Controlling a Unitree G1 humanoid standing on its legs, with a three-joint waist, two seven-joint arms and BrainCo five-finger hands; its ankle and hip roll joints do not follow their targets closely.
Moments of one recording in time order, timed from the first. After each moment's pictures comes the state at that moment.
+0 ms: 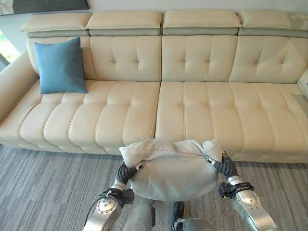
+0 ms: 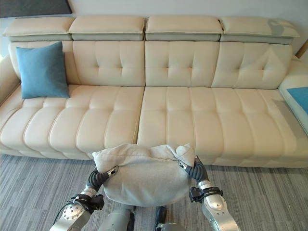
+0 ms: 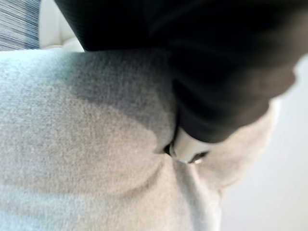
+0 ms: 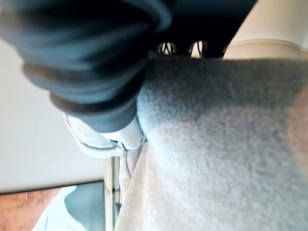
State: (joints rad) left arm 0.20 0.38 -0.33 0.09 -0.45 -0.16 0.11; right arm 0.12 -0.40 0.26 0.12 0.33 -0.21 -0.06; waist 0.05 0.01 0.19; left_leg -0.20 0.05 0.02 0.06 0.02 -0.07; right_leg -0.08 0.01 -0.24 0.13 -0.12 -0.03
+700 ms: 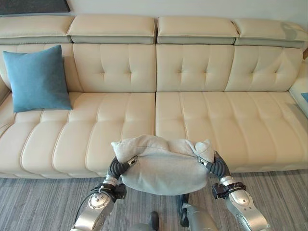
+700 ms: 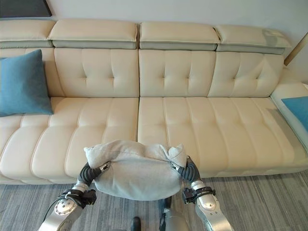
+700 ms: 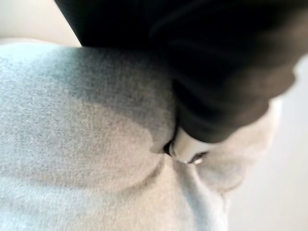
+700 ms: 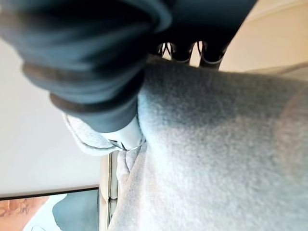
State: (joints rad) left arm 0.16 0.42 -0.29 0.11 -0.41 -0.16 0.12; right arm 0.13 -0.37 0.29 0.11 0.30 -0.19 -0.05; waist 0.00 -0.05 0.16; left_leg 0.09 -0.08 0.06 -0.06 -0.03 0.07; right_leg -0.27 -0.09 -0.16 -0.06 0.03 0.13
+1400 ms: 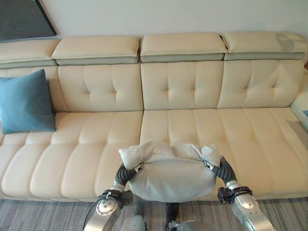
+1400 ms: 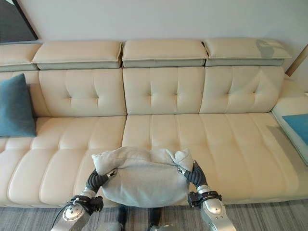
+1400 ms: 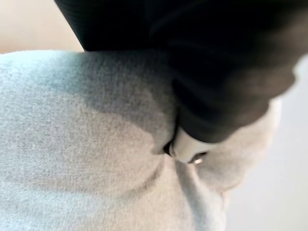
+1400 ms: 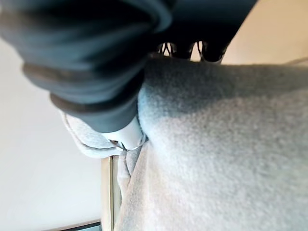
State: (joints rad) left arm 0.19 0.34 -0.31 0.16 -0.39 -0.15 0.09; right arm 0.16 -0.40 0.27 0.14 0.33 -0.19 -0.05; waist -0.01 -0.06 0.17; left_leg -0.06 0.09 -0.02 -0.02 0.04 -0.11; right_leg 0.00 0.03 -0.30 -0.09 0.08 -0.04
